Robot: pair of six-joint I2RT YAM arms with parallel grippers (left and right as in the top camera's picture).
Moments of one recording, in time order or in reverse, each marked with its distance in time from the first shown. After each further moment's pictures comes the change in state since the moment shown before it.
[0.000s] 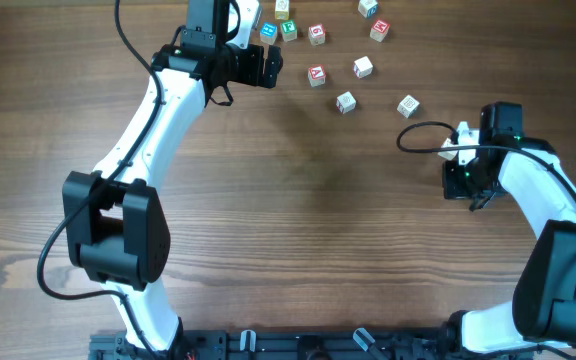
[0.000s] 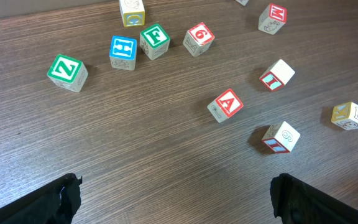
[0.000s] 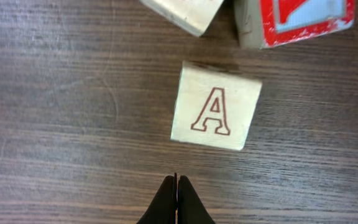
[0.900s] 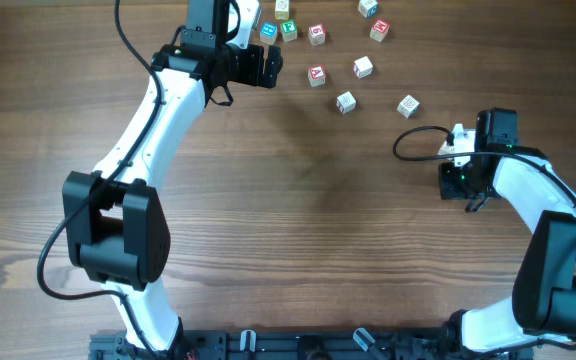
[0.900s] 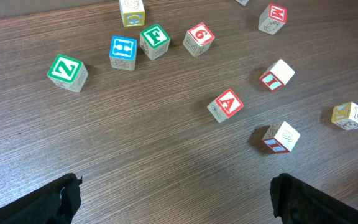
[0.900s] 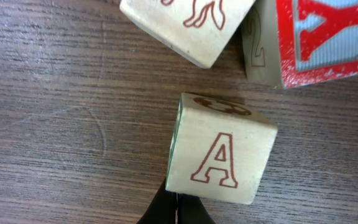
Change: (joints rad) left arm 0.000 0.000 0.000 0.000 0.000 0.000; right arm 0.000 0.031 -0.068 0.165 0.000 -0.024
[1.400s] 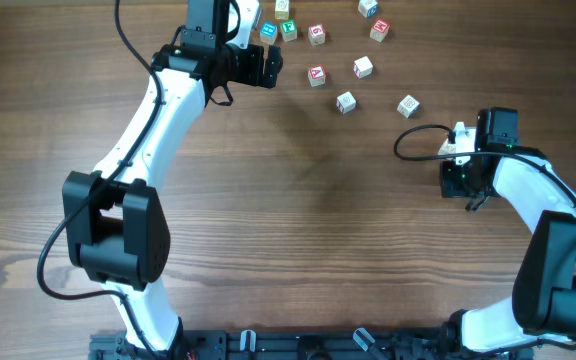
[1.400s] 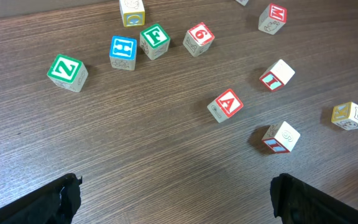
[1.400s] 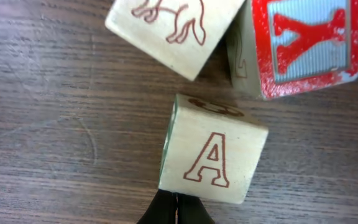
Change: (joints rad) left arm 0.000 0.000 0.000 0.000 0.000 0.000; right arm 0.000 0.000 0.000 0.013 0.023 0.005
